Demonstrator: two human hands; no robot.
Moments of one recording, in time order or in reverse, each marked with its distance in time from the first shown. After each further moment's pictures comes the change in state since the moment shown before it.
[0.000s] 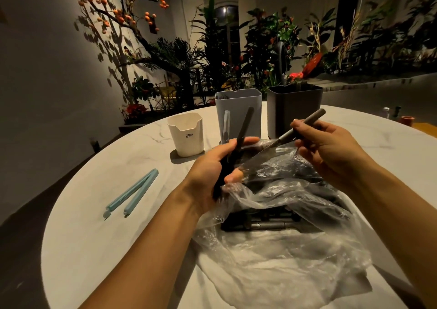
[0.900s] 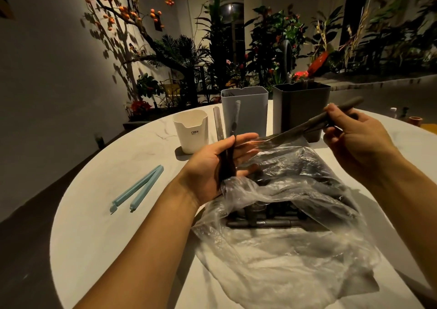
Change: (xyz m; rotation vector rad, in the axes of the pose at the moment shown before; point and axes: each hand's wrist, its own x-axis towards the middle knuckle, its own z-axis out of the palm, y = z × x) left_hand 0.001 0.010 -0.008 0.038 0.064 -0.005; right_hand 0.004 -0.013 -0.011 0.070 0.109 -0.103
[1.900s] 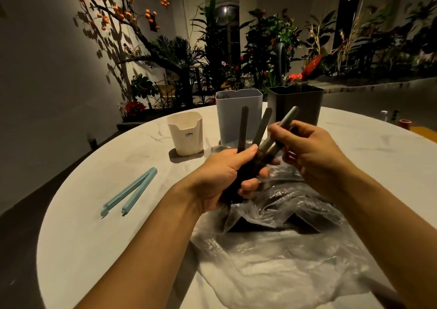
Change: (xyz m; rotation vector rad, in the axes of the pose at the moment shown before) left_hand -0.001 -0.001 0.018 0.166 -0.211 -0.130; right_hand -0.019 0.022 0.033 -0.306 -0.244 -0.012
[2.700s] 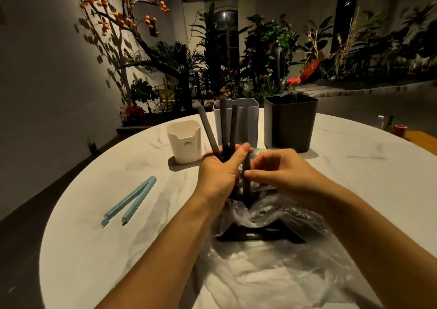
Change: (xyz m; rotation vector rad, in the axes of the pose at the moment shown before) left_hand 0.018 -0.008 0.012 0.023 0.602 0.333; right_hand 0.003 0.010 0.006 -0.375 -0.312 -0.035
